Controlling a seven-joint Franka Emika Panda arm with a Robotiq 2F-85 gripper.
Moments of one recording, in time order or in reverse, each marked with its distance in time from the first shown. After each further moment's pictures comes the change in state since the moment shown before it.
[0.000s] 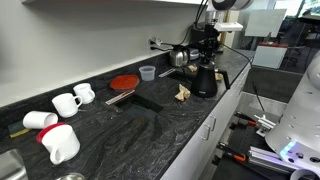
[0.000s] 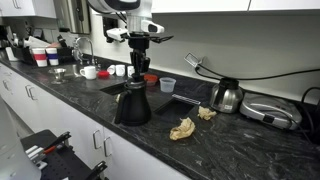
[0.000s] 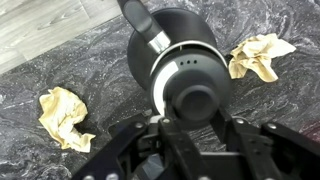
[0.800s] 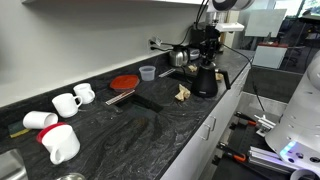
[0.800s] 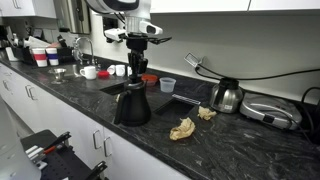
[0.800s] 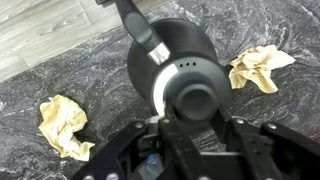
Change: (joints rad) arm 0.003 -0.008 0.000 -0.011 -0.001 -0.030 -0.008
